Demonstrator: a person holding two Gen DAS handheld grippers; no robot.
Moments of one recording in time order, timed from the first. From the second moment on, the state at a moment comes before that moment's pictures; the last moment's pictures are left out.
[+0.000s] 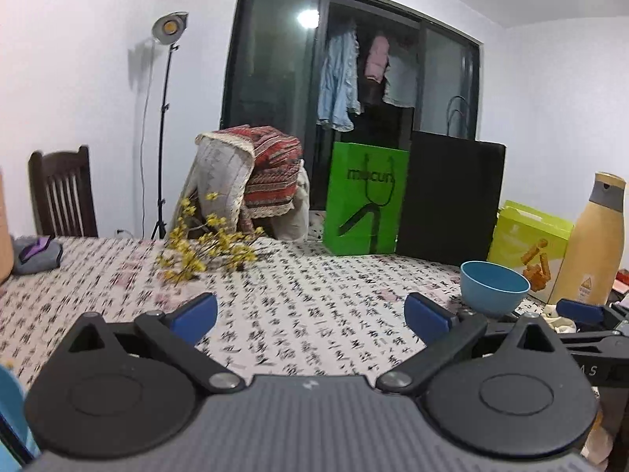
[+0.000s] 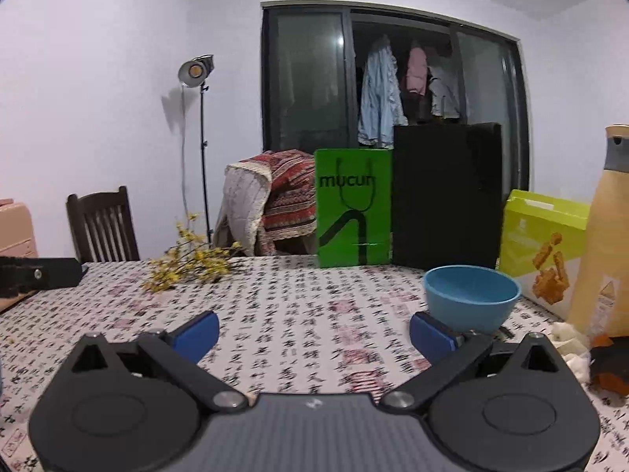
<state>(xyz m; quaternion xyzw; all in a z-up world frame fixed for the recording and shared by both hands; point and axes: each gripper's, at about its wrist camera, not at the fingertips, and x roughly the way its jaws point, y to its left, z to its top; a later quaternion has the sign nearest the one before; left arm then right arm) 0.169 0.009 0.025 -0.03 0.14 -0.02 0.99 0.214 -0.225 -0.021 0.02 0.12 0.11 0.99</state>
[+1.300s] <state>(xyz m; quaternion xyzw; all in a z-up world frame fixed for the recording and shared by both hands) 0.350 -0.125 0.052 -0.03 0.24 -0.09 0.97 0.315 -0.341 0.001 0.04 0.12 -0.04 0.99</state>
